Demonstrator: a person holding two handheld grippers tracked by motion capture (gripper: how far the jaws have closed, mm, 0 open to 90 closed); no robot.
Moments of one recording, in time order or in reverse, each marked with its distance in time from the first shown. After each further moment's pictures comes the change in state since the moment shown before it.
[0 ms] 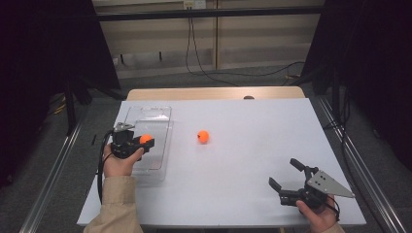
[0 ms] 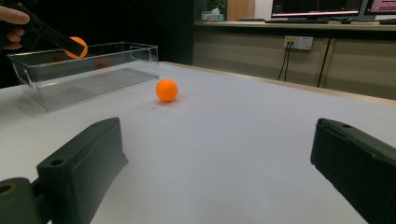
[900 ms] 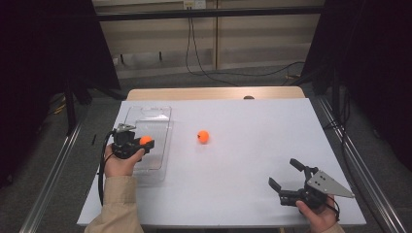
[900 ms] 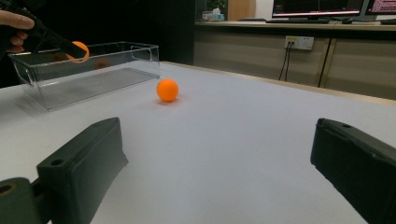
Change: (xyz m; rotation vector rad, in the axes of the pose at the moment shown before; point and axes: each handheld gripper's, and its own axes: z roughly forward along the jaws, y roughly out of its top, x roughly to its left) left arm 0.003 -0.004 0.006 0.028 0.023 -0.006; right arm 0.000 0.000 0.000 -0.001 0.003 -0.001
